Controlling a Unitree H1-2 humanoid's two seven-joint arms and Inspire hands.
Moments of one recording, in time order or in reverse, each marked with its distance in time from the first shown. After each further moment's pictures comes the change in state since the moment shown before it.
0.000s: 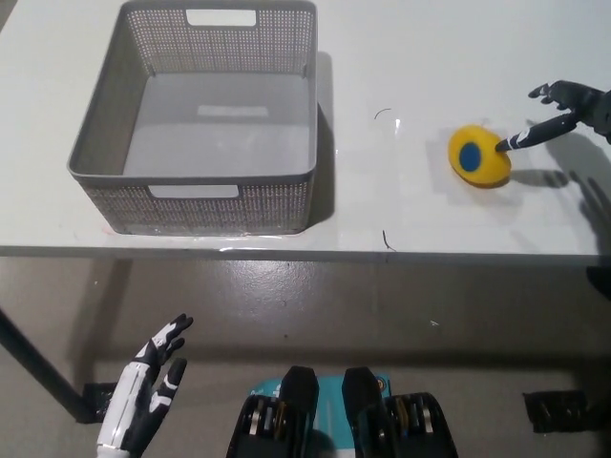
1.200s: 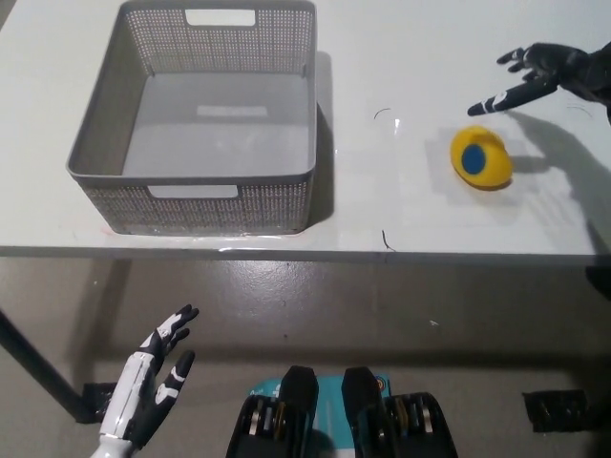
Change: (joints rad) left_arm -0.024 0.006 -0.004 0.001 0.002 -0.001 -0.019; right_arm -0.083 0.031 -0.085 0.054 0.082 -0.019 0.079
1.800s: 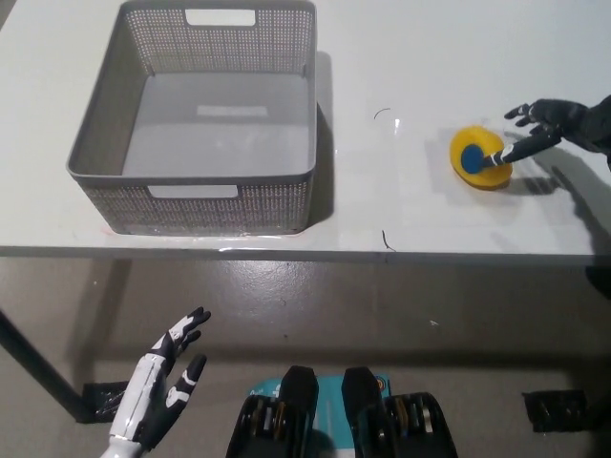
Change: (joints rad) left_arm -0.001 0.000 -0.028 0.005 0.001 -0.008 -0.001; right_arm 0.072 0.003 0.016 0.077 -0.002 -0.059 -0.023
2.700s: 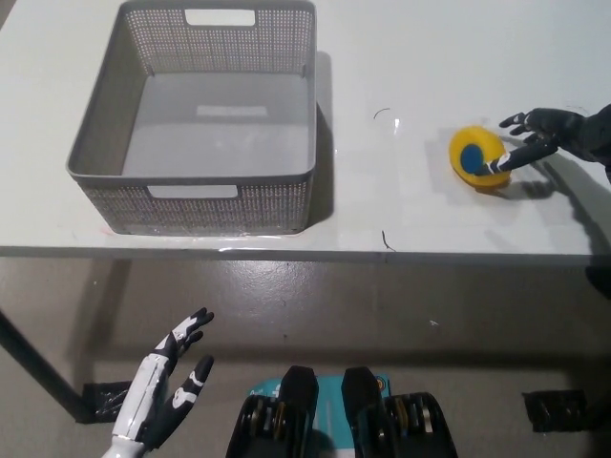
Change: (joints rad) left_arm -0.002 0.000 -0.002 0.001 0.022 -0.001 0.000; right_arm -0.004 0.011 -0.013 0.021 0.016 -0.024 -0.001
